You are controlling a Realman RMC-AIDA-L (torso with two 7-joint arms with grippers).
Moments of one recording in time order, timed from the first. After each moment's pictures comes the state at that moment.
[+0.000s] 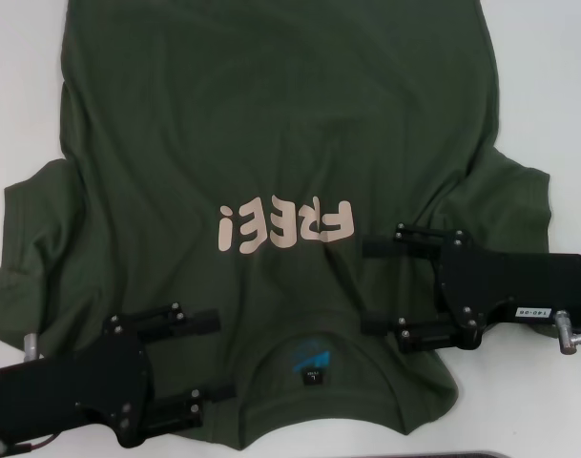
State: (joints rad) left arm -0.23 -2.10 0.72 0.42 1.97 1.89 -0.92; right arm 0.38 2.09 -0.80 -0.45 -1.92 -1.79 1.07
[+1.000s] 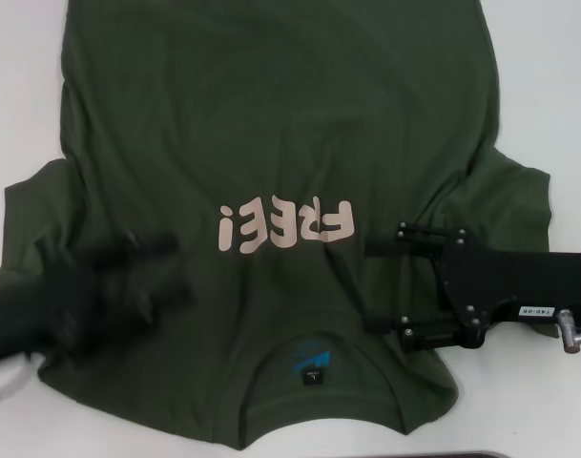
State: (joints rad) left arm -0.27 -2.10 0.56 0.48 1.91 1.97 -1.17; right arm 0.38 2.09 -0.79 -0.45 -1.92 -1.80 1.08
